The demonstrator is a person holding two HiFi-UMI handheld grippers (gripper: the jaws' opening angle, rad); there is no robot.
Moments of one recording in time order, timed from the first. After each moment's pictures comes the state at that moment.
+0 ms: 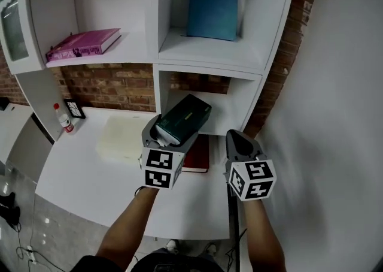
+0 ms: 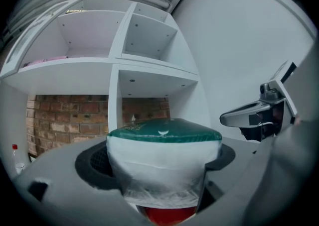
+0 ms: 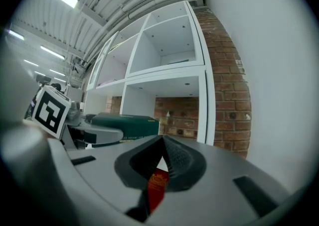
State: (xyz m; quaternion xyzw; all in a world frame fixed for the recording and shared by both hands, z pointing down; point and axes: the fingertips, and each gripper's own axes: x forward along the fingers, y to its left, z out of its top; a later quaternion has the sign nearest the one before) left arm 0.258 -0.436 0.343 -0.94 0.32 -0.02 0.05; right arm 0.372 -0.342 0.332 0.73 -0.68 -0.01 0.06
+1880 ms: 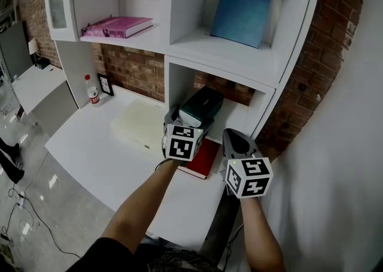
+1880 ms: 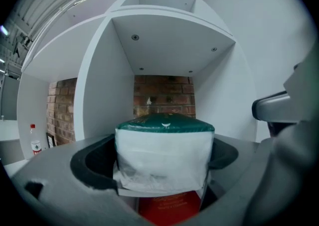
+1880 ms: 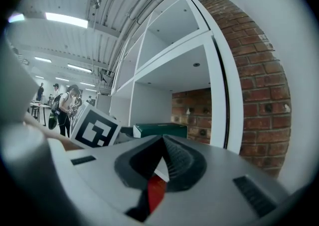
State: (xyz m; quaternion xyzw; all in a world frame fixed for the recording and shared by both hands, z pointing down) left arm 0.312 -0.510 0.392 -0.88 0.46 -0.05 -0.02; right arm 0.382 -0.395 0.350 0.59 -0.80 -0.01 0.06
